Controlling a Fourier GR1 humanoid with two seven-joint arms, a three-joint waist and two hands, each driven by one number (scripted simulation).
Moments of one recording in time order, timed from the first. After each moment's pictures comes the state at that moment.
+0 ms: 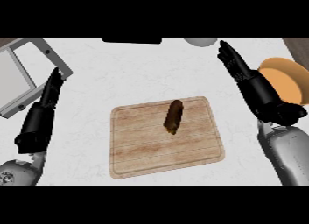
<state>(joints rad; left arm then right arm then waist) -0.16 0.47 -0.28 -1.58 0.09 0.41 -0.07 -0.41 -0.32 0.17 -1.51 -0.10 0.06 -0.07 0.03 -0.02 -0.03</state>
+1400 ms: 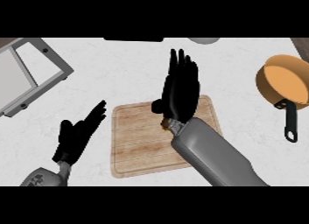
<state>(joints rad) -0.13 0.37 -0.40 -1.40 0.30 0.12 0.12 -0.73 -0.02 0.58 -1.23 1.09 -0.37 1.09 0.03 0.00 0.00</state>
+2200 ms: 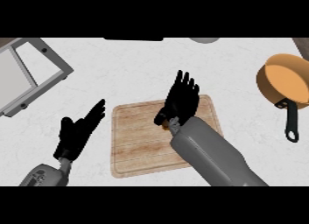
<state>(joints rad) -0.15 0.35 -0.37 -1.34 0.29 0.08 0.09 -0.74 -0.01 0.60 -1.06 0.79 -0.30 1.22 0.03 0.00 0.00</state>
